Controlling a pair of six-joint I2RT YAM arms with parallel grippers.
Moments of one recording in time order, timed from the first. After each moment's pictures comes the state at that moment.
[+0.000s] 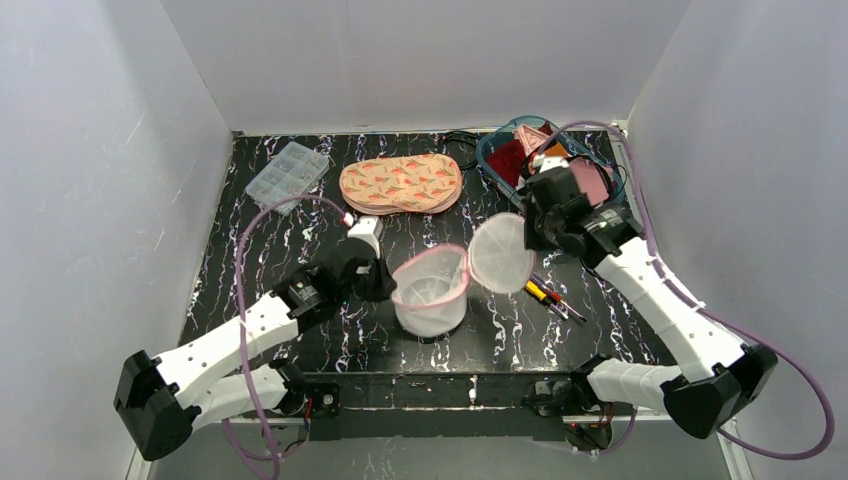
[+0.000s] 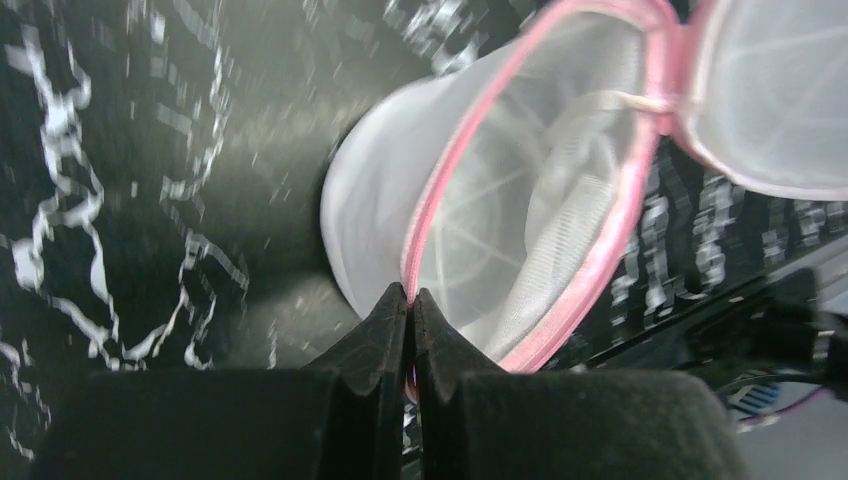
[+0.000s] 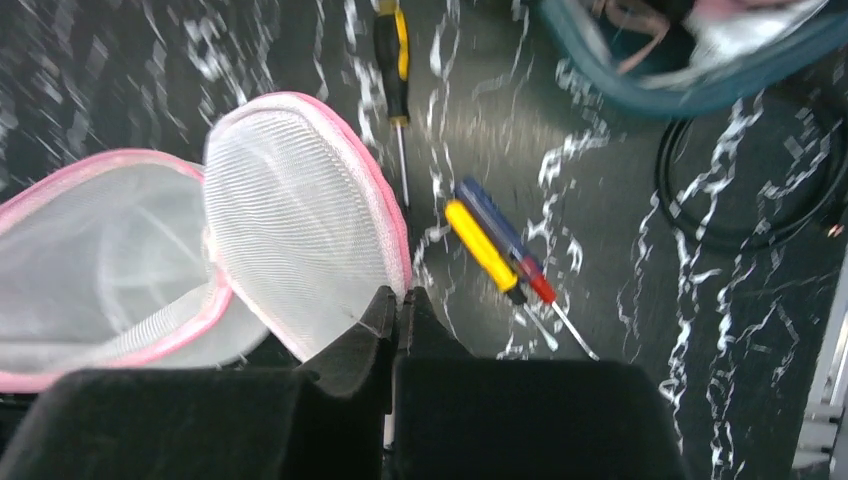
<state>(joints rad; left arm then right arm) -0.82 0.99 0.81 -0.47 -0.15 -0.62 0.58 1.18 1.33 -0.97 0.26 0.38</state>
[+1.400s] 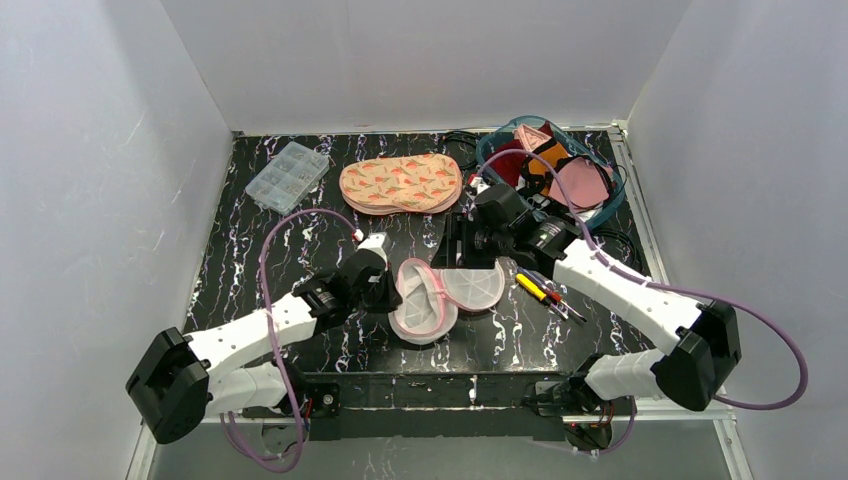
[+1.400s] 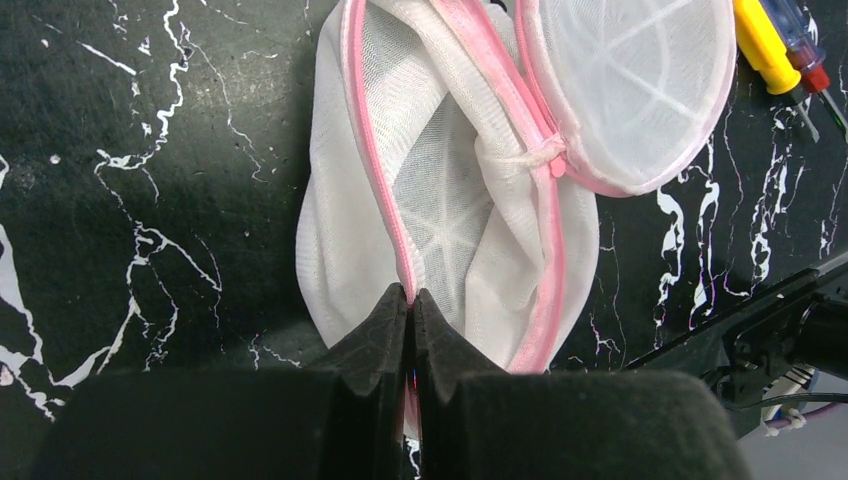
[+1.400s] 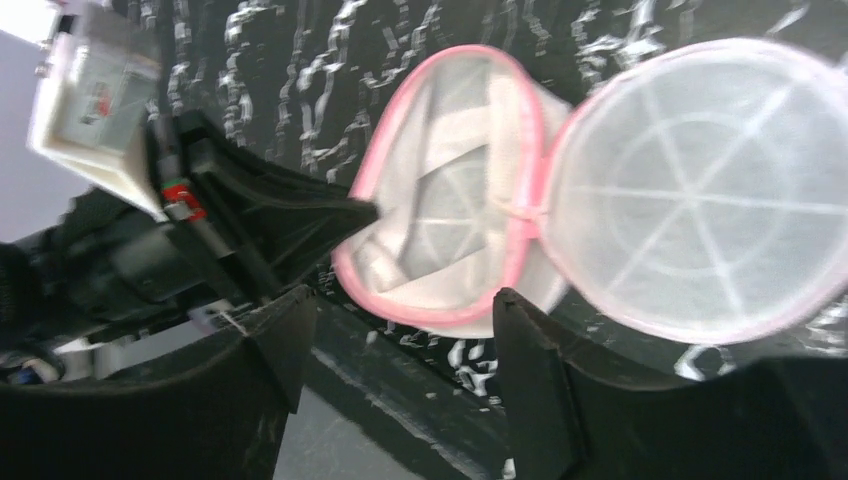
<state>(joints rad) -0.82 1.11 0.60 -0.27 -0.09 -0.69 0.80 1.31 1.14 -0.59 -0.20 0.70</state>
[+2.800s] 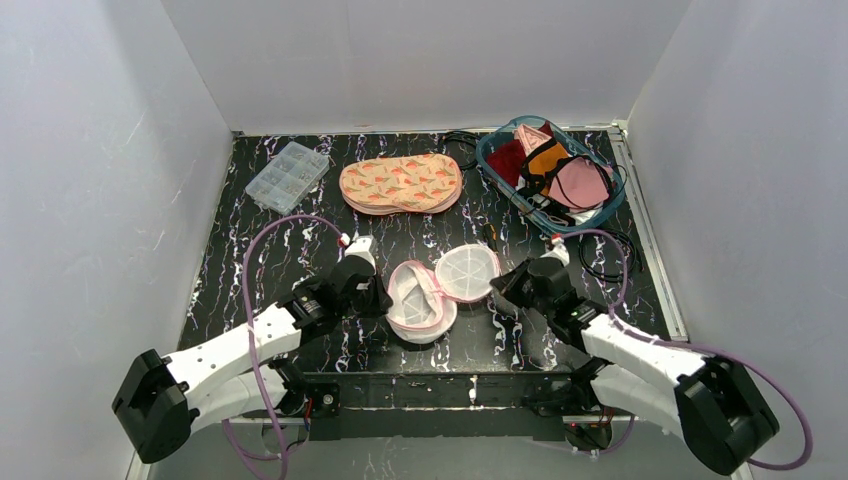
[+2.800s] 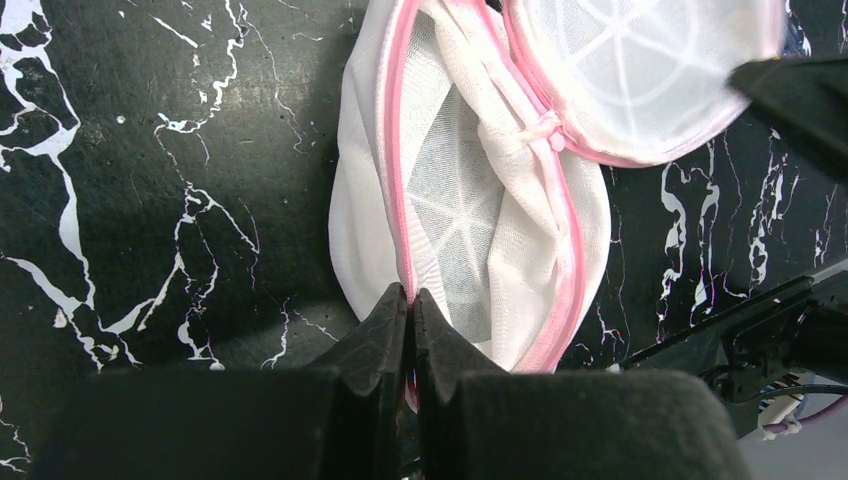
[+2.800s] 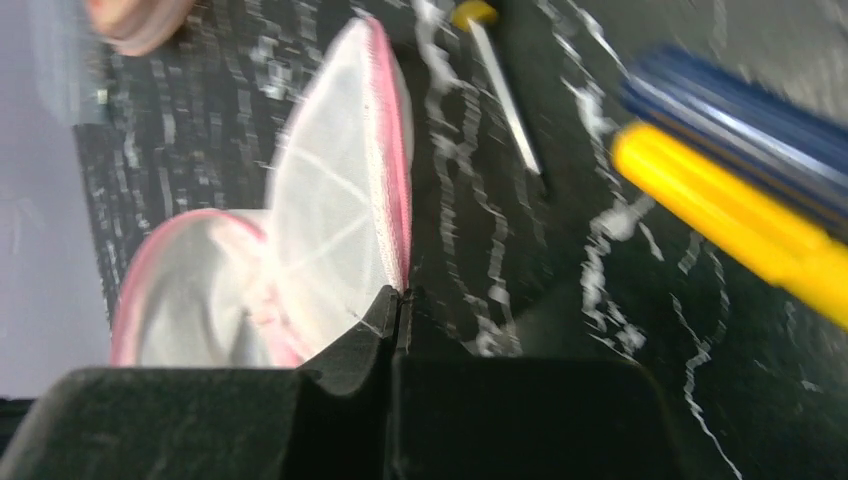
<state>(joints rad) -0.82 0.98 0.56 -0.35 -0.14 -0.72 0.62 1.01 0.26 0.13 0.11 1.06</state>
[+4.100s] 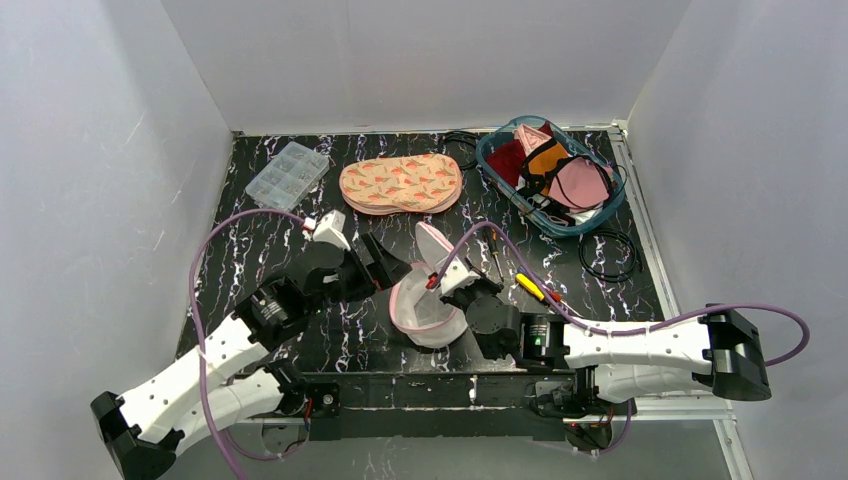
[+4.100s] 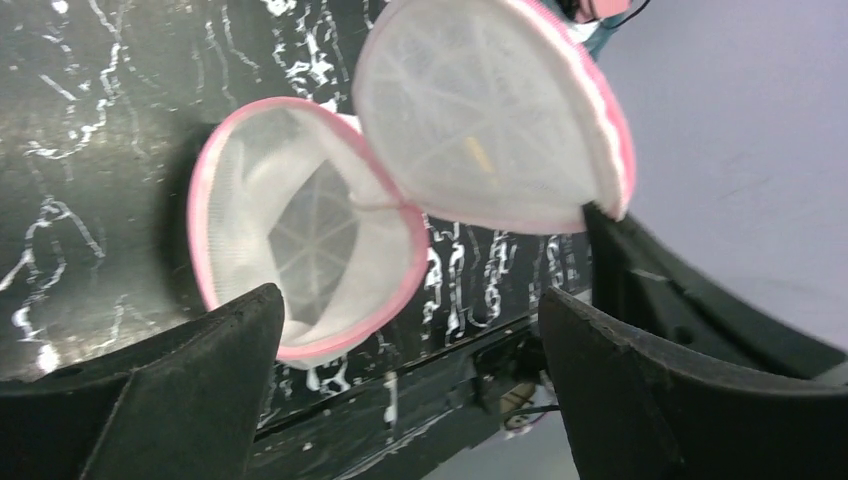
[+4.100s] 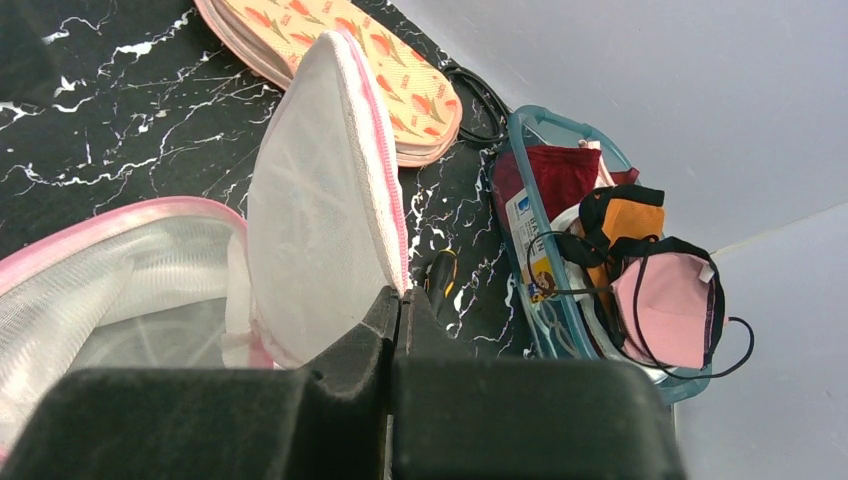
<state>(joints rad) -0.82 0.77 0.76 -0.50 -0.14 -0.98 1.43 1.10 0.67 0.20 1.04 -0.34</state>
